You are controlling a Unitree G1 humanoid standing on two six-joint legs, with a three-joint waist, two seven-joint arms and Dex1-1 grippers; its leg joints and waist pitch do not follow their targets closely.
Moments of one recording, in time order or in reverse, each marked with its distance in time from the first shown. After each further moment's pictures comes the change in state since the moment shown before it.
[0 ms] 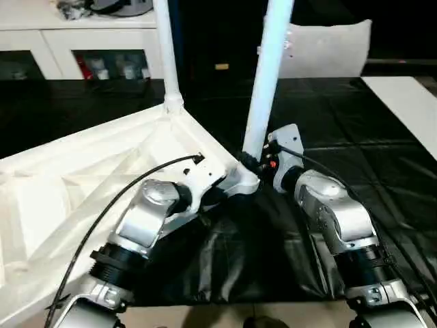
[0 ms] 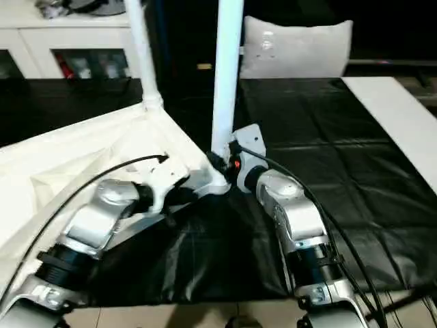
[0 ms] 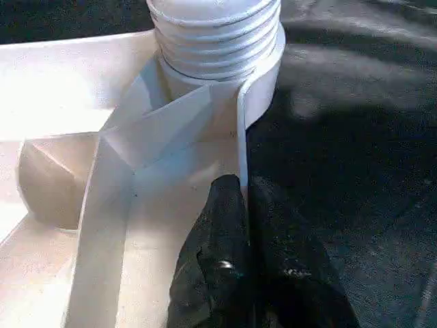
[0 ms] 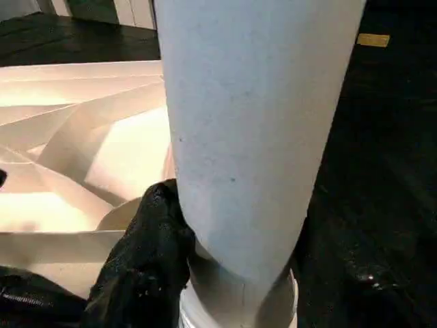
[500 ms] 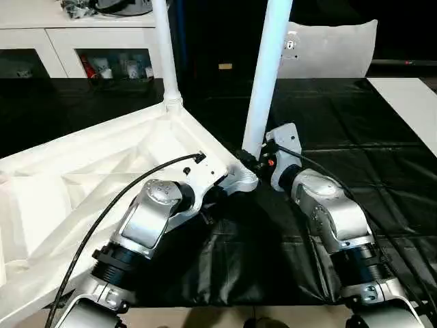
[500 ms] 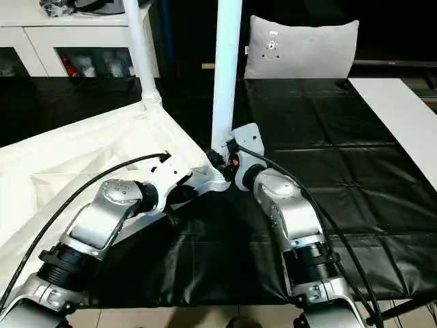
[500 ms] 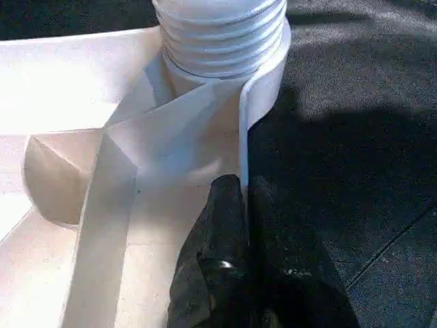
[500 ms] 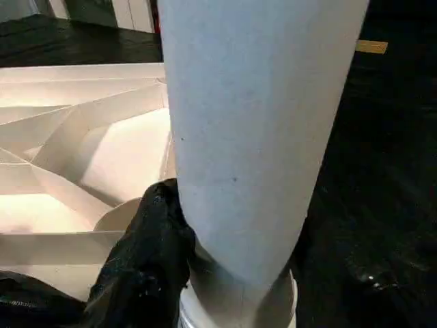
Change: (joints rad) left arm 0.000 0.011 -0.014 -0.020 -0.004 0.035 0.044; right arm -0.005 0.014 0.000 0.033 -0.012 -0.045 -0.008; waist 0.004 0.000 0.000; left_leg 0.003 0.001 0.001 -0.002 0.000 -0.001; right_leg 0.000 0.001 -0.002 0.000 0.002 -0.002
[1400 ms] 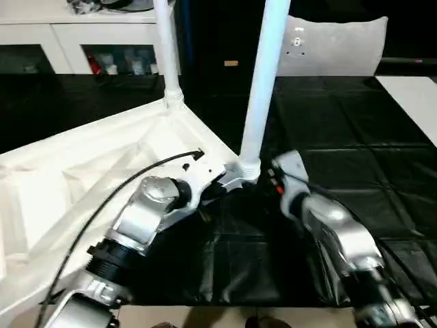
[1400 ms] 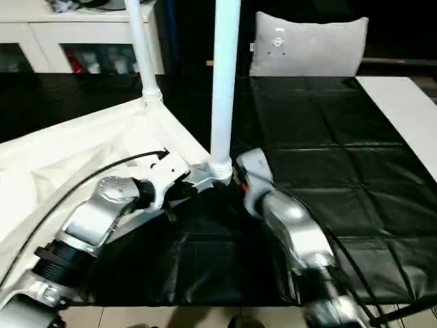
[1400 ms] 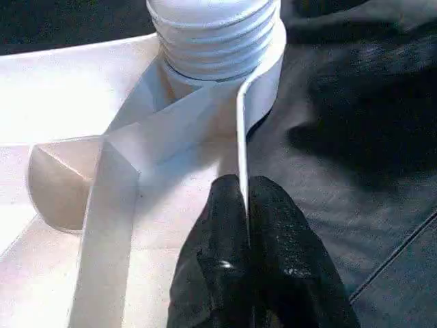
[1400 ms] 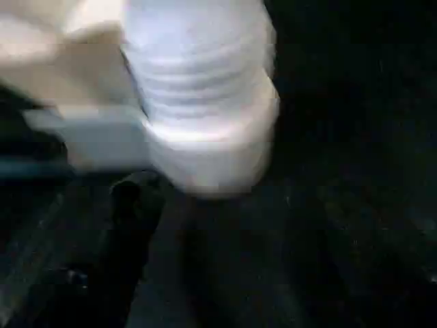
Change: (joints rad) left arm -0.022 0.070 -0.011 0.057 -0.040 -0.120 -0.011; right arm 0.163 -0.087 -0.002 -0.003 0.004 0.031 0.063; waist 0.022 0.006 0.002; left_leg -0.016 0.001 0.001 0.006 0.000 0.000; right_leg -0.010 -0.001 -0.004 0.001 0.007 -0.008
